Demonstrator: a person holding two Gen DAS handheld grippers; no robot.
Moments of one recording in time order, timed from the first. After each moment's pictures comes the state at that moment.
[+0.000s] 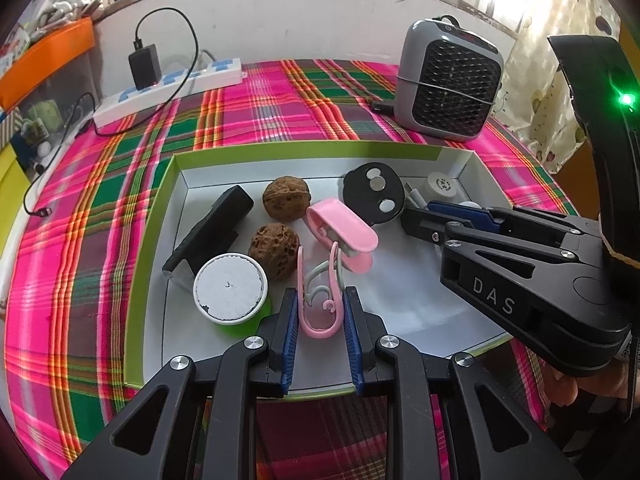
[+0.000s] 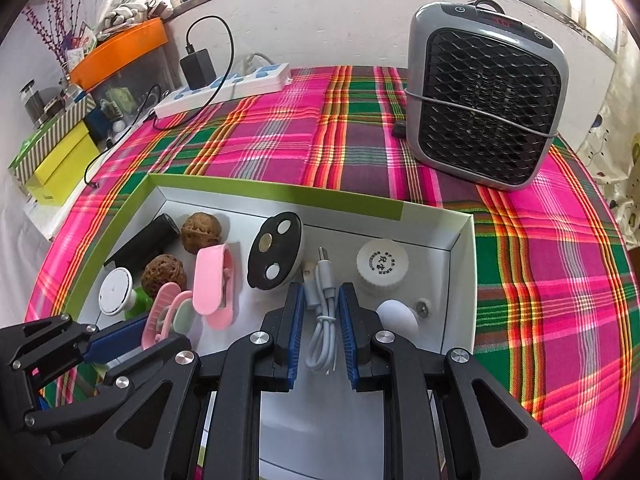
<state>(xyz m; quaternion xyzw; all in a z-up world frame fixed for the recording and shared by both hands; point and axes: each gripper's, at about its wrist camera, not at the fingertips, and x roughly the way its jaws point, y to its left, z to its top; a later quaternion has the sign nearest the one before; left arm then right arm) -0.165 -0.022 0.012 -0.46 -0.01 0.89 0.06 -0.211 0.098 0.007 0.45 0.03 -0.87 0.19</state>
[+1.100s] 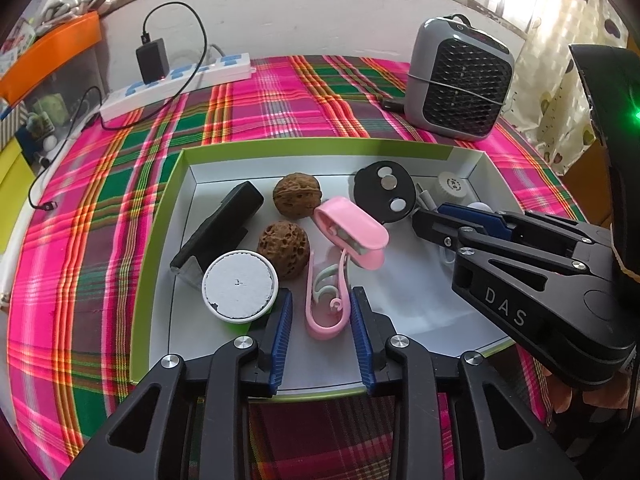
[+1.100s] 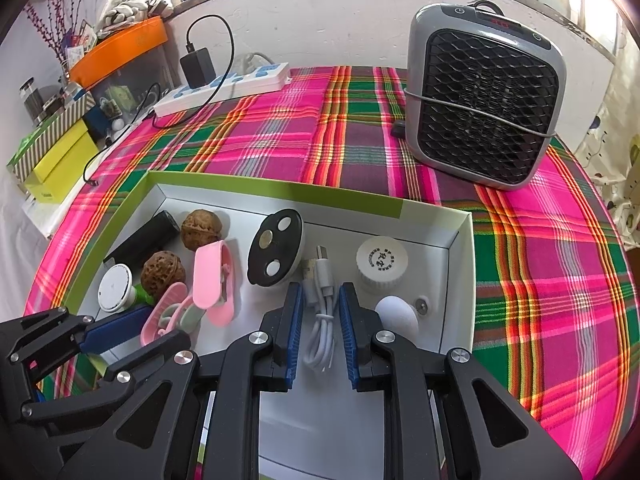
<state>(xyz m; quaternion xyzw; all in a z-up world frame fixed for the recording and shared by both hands) -0.167 -0.026 0.012 -0.47 -0.02 0.88 0.05 -0.210 0.098 0.006 0.45 0.04 -0.87 0.19</state>
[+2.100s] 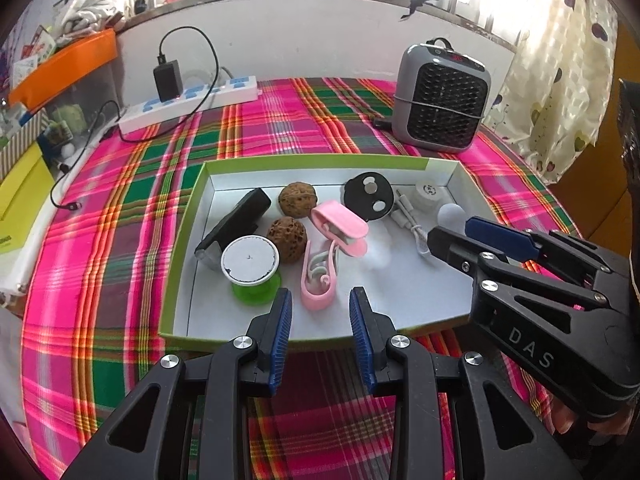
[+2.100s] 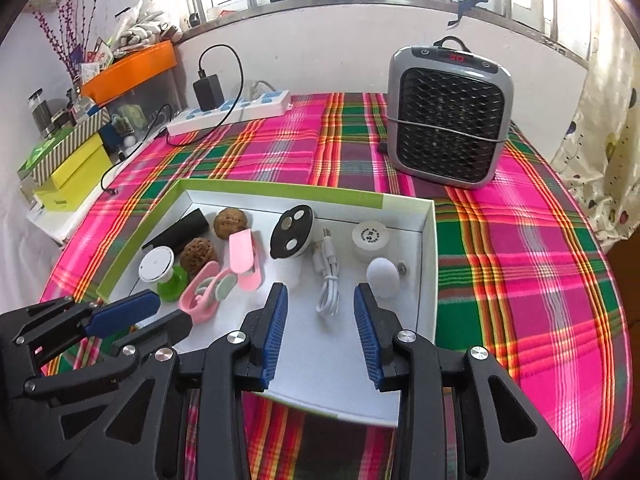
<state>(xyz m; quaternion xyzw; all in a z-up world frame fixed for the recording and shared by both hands) -0.131 -0.024 0.034 -0.43 -0.01 0.90 0.04 -0.158 0.108 0.030 0.41 0.02 -0.90 0.17</state>
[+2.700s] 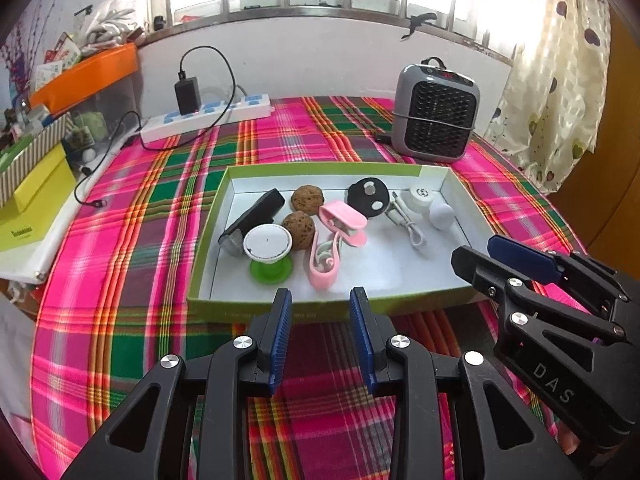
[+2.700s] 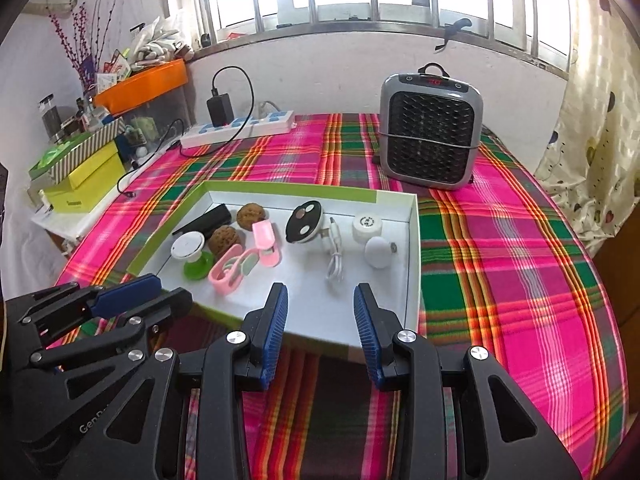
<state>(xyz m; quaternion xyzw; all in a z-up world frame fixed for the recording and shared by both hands) -0.096 -0.026 0.044 -0.40 -0.01 0.91 0.02 -0.110 0.113 0.042 0.37 0.02 -0.91 0.16</state>
